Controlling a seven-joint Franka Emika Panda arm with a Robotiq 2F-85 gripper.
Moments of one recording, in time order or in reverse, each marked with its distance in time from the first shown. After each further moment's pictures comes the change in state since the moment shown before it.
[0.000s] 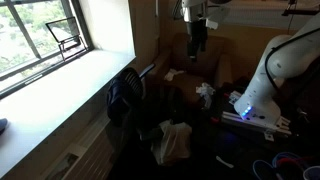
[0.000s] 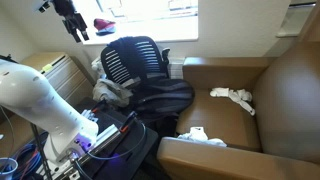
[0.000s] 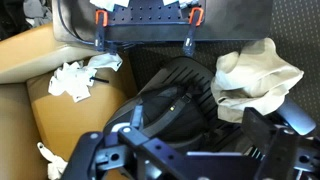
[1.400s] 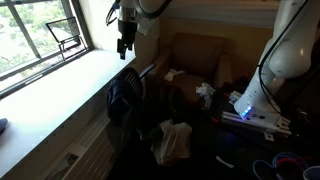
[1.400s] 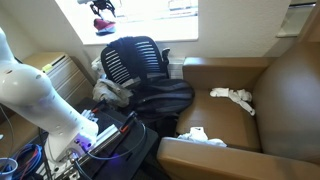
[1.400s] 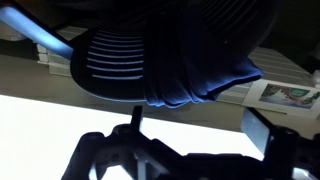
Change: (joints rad) arm 0.060 0.745 0.006 0.645 -0.211 0.534 -0.231
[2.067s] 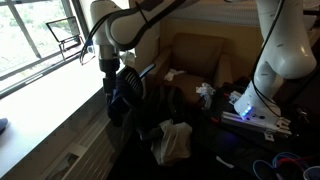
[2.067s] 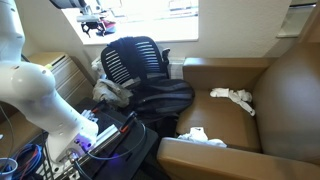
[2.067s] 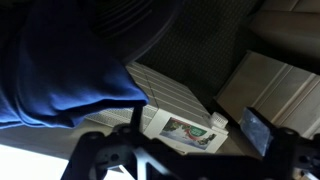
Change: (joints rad) arm 0.161 0.341 0.050 0.228 0.186 -0.032 -0.286
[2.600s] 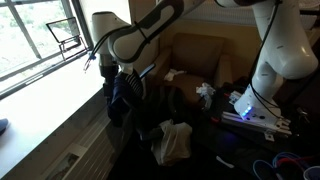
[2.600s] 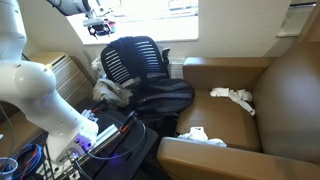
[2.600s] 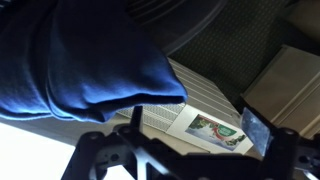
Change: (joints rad) arm 0.055 0.061 -0.080 0.021 -0.110 0.103 0.045
